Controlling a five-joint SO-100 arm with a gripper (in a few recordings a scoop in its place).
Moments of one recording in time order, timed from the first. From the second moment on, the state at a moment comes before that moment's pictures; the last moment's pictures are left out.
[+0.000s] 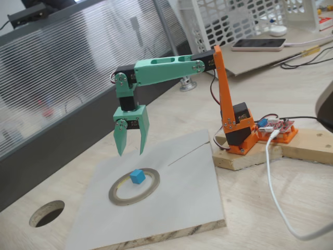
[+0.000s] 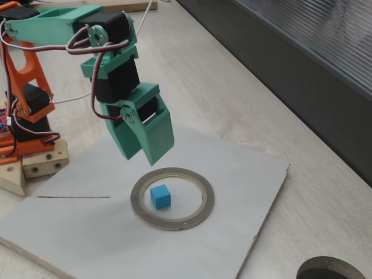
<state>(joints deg) -2.3 91.8 84.0 85.4 100.7</state>
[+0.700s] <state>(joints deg) -2.3 91.9 84.0 86.5 100.7</state>
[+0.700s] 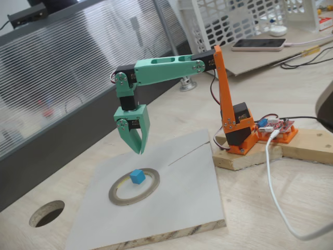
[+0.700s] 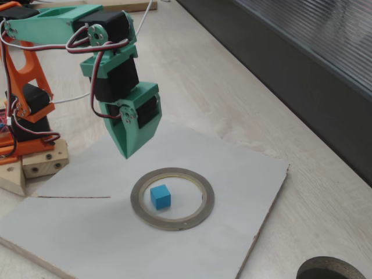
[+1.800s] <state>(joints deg) 9.8 91.9 84.0 101.8 100.7</state>
